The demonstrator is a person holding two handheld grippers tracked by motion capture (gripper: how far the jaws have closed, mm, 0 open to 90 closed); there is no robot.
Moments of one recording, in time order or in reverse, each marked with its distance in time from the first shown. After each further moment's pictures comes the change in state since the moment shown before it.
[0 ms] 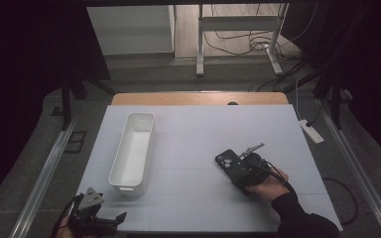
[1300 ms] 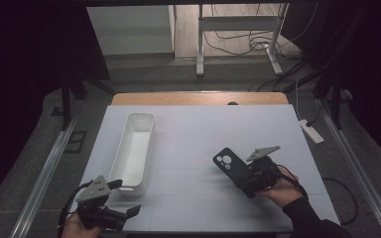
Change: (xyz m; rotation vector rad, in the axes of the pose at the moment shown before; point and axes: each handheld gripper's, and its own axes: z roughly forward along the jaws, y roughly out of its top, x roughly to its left) left arm -0.014 0.047 -0.010 -0.200 -0.251 0.124; right arm 0.005 -0.014 -0.046 -0.173 0.137 -0.108
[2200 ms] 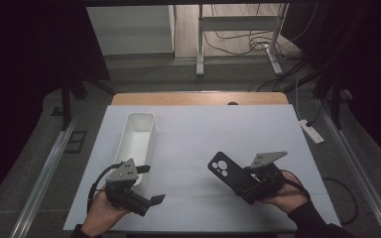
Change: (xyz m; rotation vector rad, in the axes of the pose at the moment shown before) left arm -0.006 0.058 0.044 -0.011 -0.142 0.146; right arm 0.016 -0.005 -0.021 -0.111 0.141 -0.115
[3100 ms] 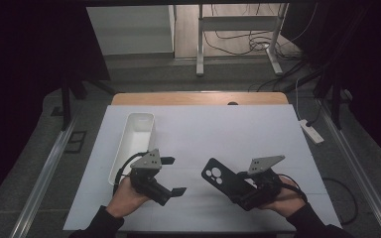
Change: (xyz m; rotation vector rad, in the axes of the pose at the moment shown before) left arm 0.007 0.034 0.046 -0.045 -0.159 0.067; right arm 0.016 0.002 0.000 -0.026 0.100 -0.052
